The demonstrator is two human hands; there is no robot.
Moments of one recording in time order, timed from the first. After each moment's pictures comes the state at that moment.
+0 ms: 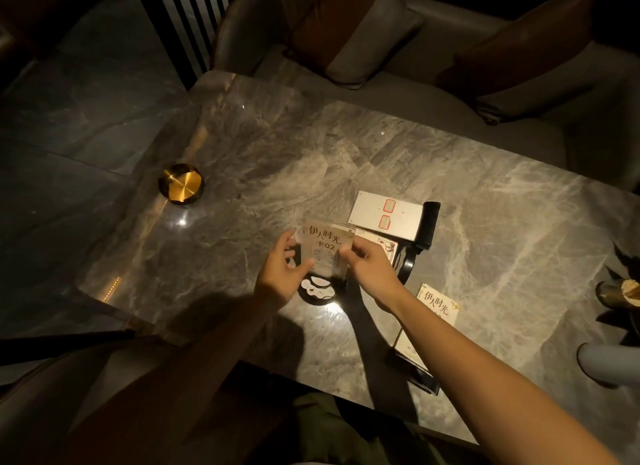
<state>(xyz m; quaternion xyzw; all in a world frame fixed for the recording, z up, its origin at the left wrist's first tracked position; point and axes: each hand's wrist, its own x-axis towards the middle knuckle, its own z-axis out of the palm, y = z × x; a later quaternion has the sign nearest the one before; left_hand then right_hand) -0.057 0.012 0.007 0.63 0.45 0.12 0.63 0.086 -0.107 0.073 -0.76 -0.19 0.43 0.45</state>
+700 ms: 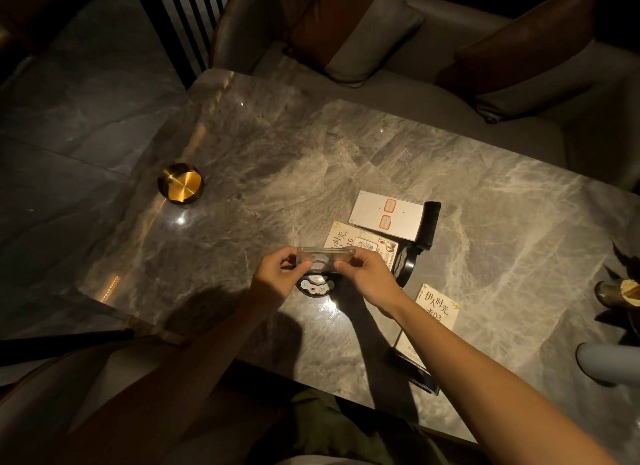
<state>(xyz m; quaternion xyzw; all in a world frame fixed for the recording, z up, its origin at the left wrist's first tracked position) -0.070 0.015 0.014 0.67 0.38 0.14 0.62 0.085 -0.116 0.057 -0.76 -0.22 0.44 0.42</state>
